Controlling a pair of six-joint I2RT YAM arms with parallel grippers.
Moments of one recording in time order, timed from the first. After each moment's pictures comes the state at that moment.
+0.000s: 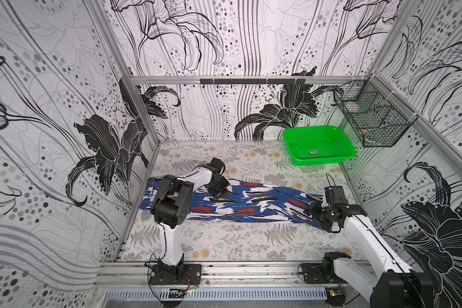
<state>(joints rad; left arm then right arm) -0.32 1.97 1.29 -0.63 0.29 -1.03 0.03 1.00 0.60 -0.77 -0.21 0.72</state>
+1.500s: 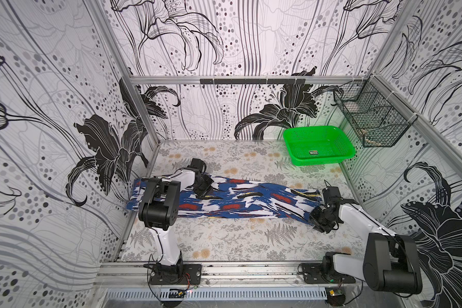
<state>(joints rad) -0.12 1.89 1.15 -0.52 0.30 -1.01 -0.06 1.26 0.59 -0.75 -0.17 0.77</state>
